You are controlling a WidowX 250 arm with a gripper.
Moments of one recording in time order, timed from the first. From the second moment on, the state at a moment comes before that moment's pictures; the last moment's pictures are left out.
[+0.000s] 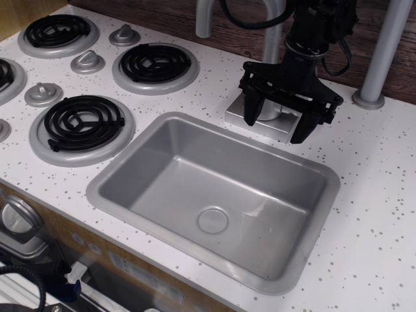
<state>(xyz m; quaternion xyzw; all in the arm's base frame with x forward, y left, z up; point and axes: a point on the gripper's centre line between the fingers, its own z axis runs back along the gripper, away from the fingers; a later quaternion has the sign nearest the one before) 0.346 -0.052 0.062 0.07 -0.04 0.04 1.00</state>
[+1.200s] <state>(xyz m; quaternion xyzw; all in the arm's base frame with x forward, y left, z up) 0.363 -0.048 0.057 0.09 -0.08 0.01 0.99</state>
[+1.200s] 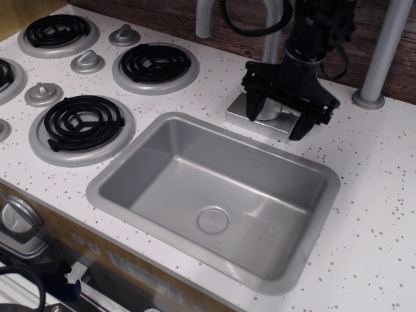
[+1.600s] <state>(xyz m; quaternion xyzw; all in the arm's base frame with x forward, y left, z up) 0.373 -0.051 0.061 0.08 -0.11 0.00 0.99</state>
